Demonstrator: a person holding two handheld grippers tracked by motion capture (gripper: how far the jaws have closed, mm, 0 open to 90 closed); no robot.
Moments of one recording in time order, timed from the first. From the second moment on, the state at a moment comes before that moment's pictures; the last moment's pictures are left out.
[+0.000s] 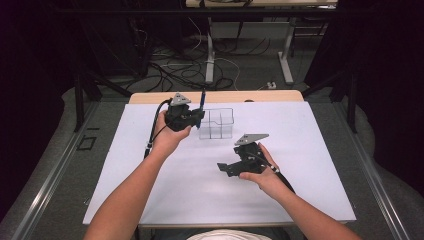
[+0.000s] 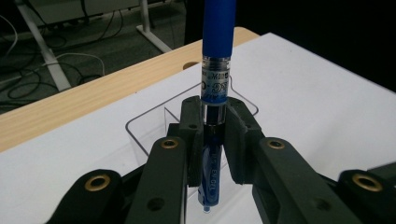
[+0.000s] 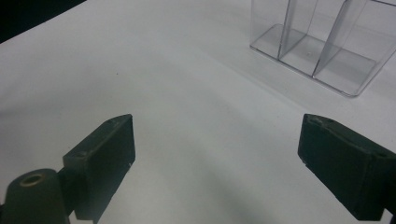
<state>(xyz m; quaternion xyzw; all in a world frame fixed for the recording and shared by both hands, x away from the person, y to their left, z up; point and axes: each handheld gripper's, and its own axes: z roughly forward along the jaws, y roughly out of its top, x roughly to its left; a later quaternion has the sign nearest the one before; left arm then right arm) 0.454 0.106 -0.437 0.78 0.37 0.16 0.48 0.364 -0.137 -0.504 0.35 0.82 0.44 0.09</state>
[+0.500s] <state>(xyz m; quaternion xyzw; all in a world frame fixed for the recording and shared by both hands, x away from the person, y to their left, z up) 0.479 0.110 -0.438 0.73 0.42 0.14 0.52 0.364 -0.134 -0.509 0.35 0.82 0.44 0.08</state>
